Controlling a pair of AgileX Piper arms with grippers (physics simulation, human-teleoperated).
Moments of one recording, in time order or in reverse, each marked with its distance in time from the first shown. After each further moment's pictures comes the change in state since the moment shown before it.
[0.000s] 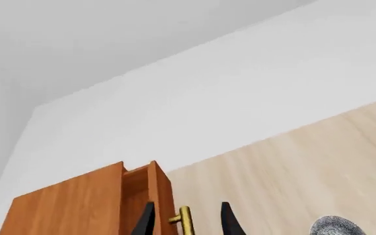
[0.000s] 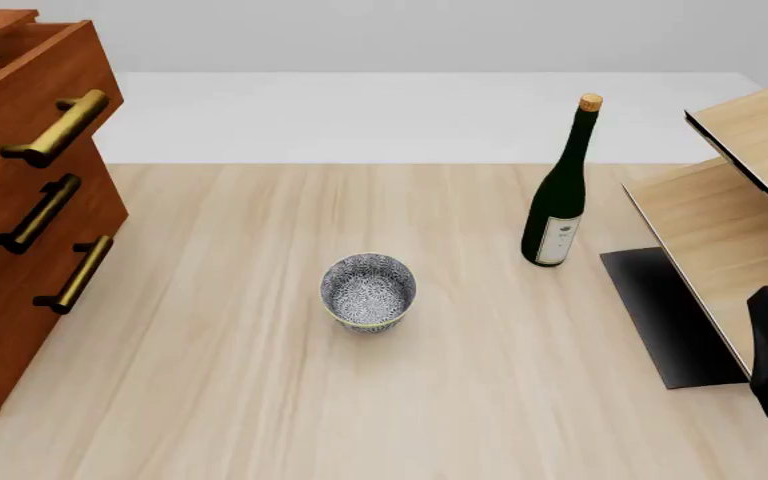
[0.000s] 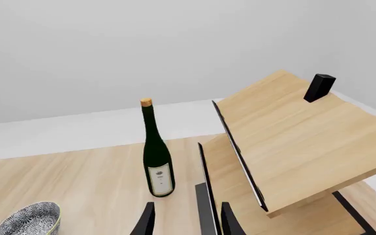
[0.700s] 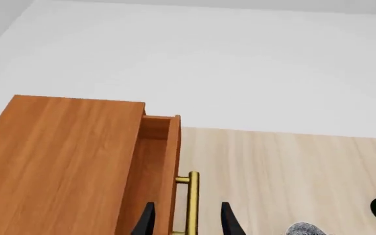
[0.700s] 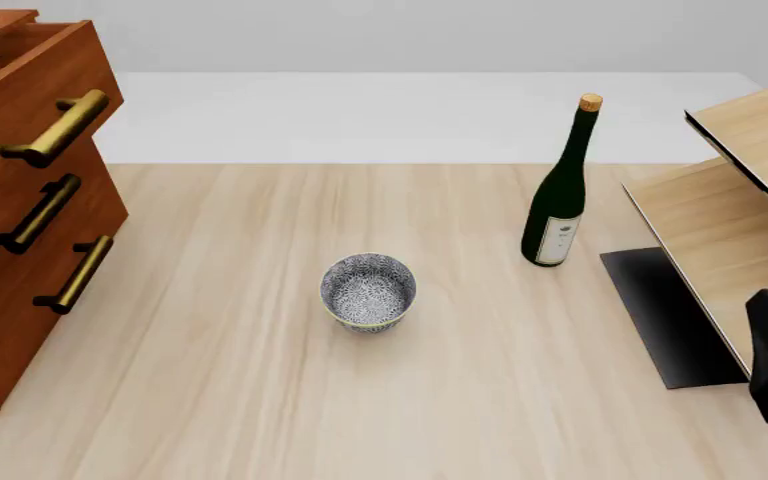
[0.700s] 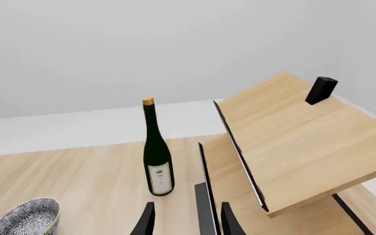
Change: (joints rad) left arm 0.166 0.002 -0.002 0.156 -0.318; right arm 0.008 -0.020 0.001 0.018 -0.023
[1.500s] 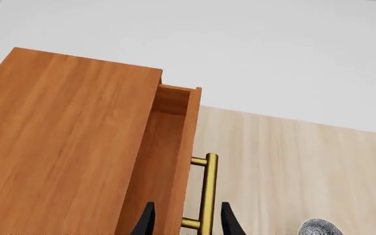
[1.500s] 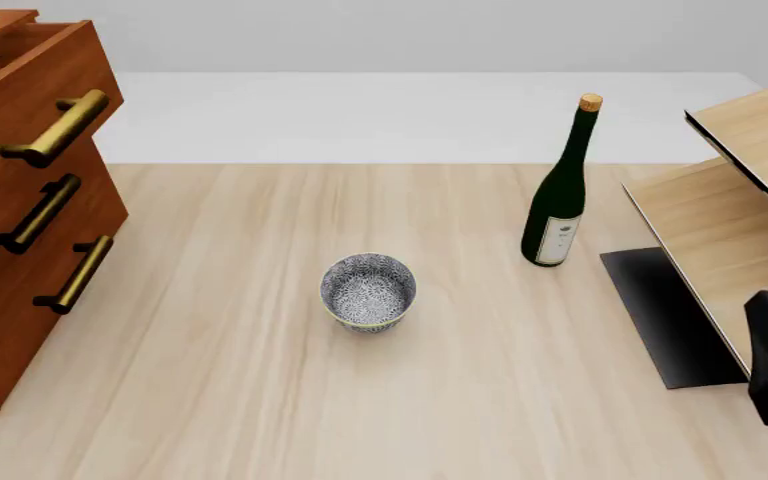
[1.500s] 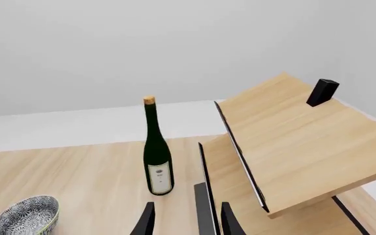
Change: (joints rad) left arm 0.067 -0.037 0.223 -0.102 -0.044; right arm 0.006 -0.007 0.001 0.006 -0.017
